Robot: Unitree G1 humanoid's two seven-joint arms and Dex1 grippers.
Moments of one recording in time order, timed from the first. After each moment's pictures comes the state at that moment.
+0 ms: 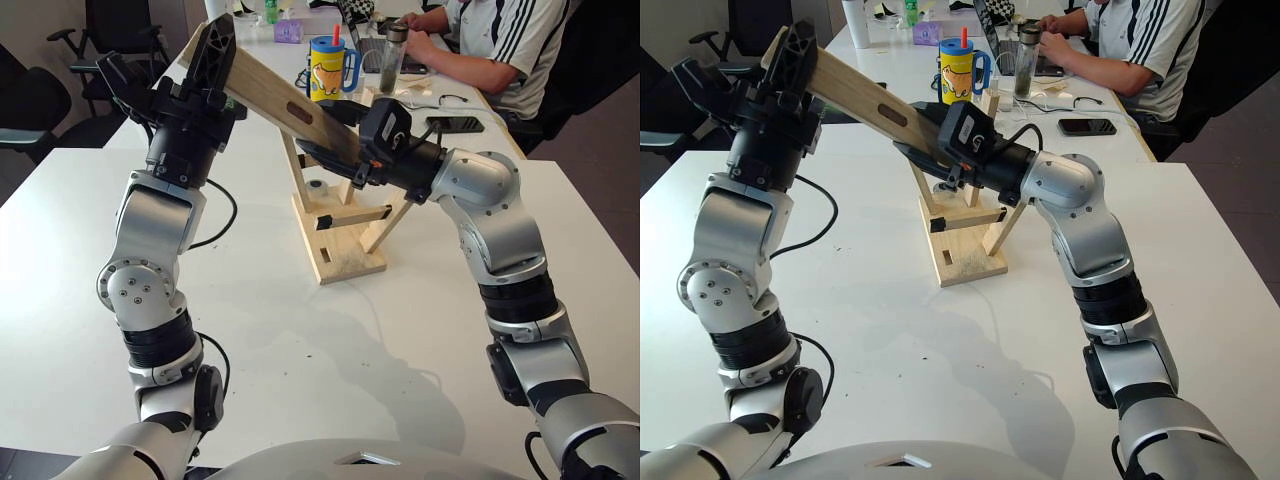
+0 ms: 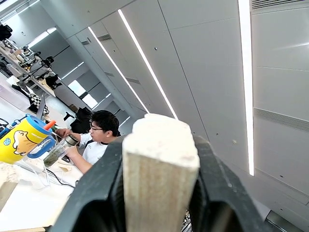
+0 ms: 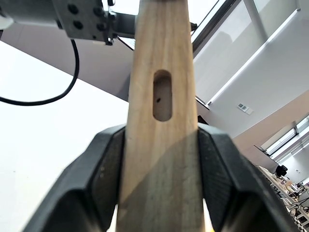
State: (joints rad) left arm -0.55 0.12 0.27 -0.43 -1.36 0.50 0.20; right arm -0.72 -0.41 0.20 -0.15 0.17 0.19 0.75
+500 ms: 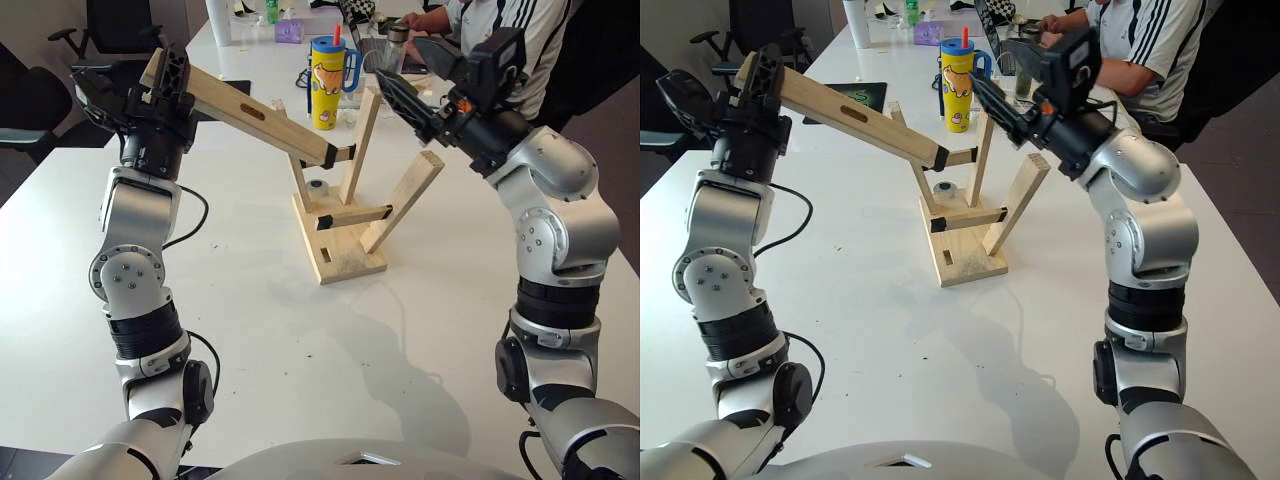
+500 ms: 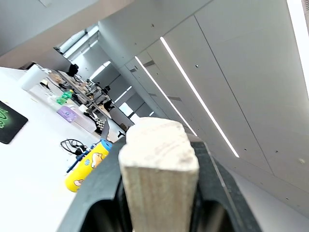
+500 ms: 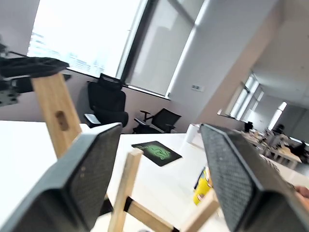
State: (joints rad) left arm -0.56 0.18 0.36 -0.29 -1.15 0.43 0.22; right arm -0.65 -0.43 -0.15 -0.28 0.39 0.56 0.55
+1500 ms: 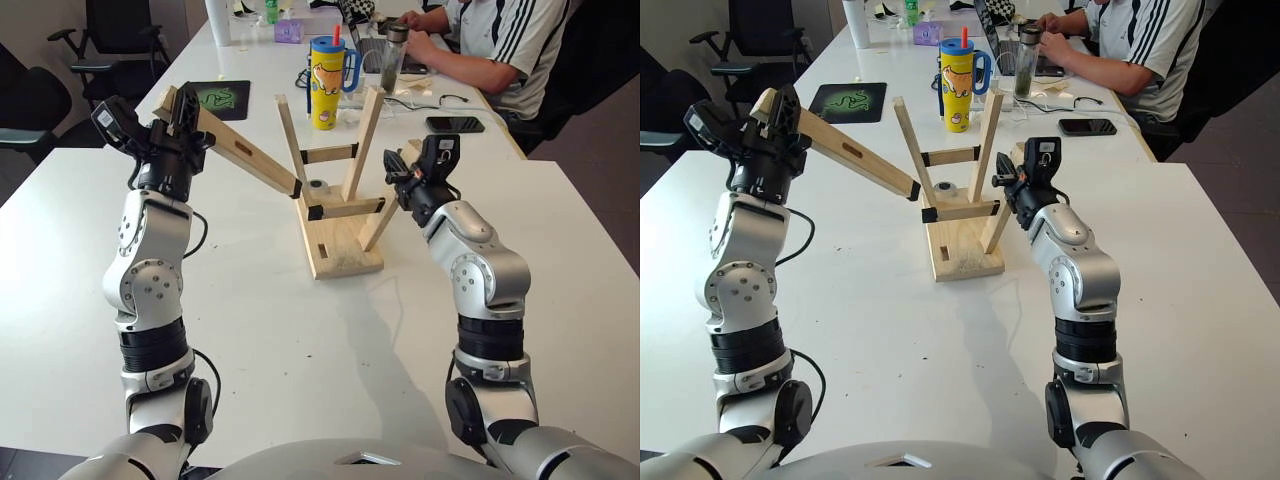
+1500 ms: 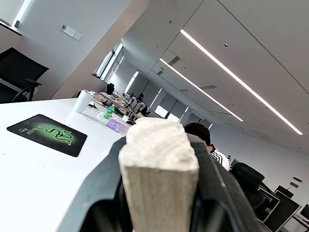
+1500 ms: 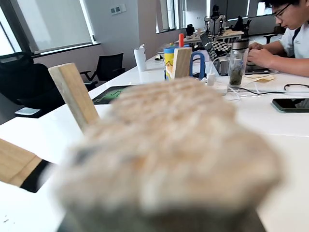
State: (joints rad) left arm -0.46 0.16 0.27 -0.29 -0.79 0.40 0.13; right arm -0.50 -0.12 -0.08 -0.21 0.32 0.68 0.02
